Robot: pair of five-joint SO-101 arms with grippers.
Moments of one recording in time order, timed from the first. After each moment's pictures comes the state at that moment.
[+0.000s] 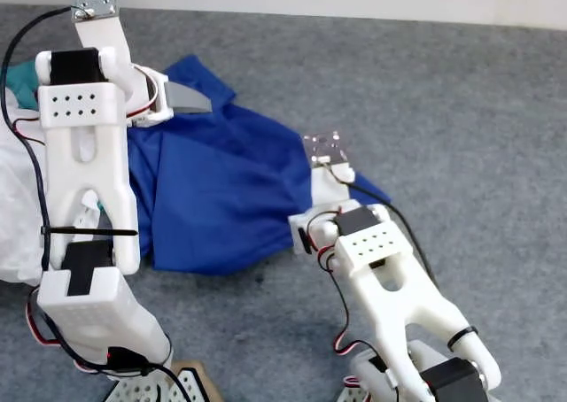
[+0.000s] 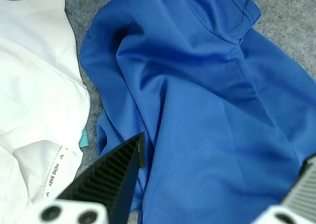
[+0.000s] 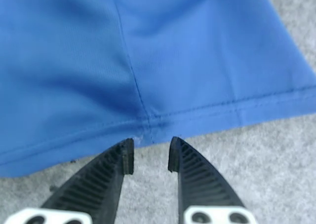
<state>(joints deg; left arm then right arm) -11.7 13.0 -29.7 94.7 8.6 -27.4 -24.7 50.6 46.7 -7.8</state>
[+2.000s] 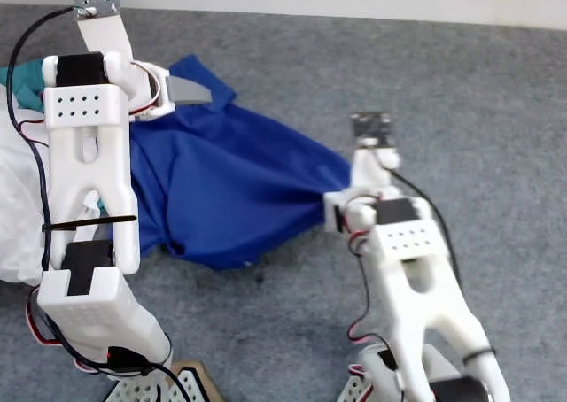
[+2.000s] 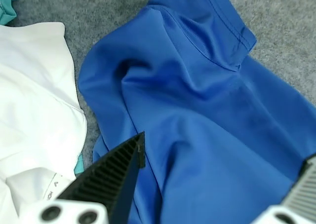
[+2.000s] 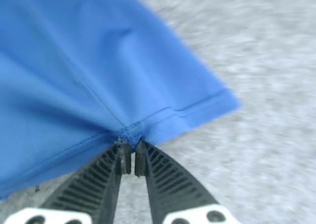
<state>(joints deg) -11.7 13.0 -25.5 85.5 8.6 -13.5 -32.1 47.6 51.1 -5.1</state>
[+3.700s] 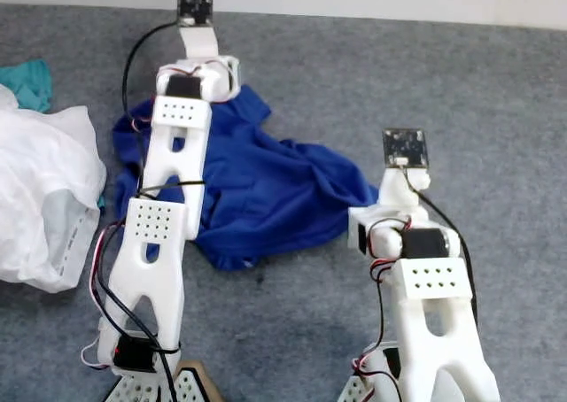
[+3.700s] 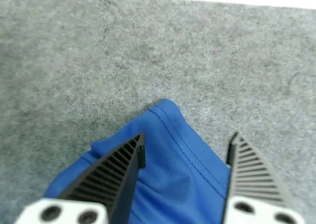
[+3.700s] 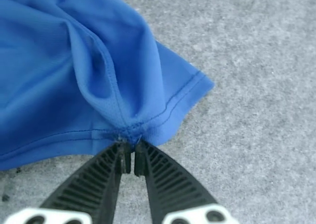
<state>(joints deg) -0.7 74.1 -79.3 56.0 8.7 -9.4 -44.7 55.3 55.7 -2.2</state>
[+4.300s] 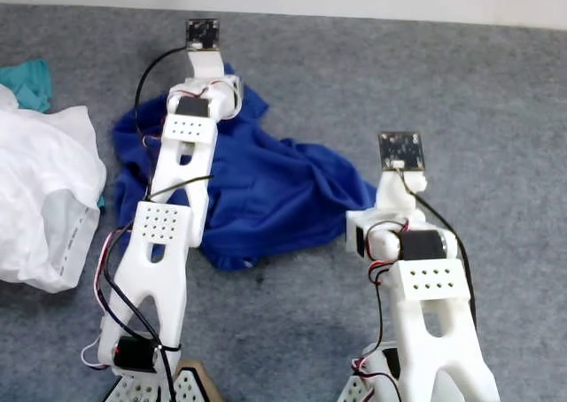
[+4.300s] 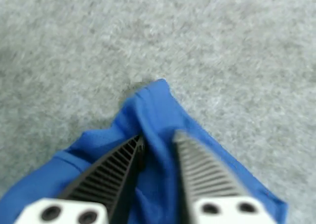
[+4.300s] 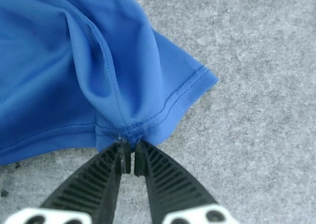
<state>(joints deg) -0.7 82.8 -80.0 45.8 8.7 -9.8 -45.0 56.5 55.7 -2.2</state>
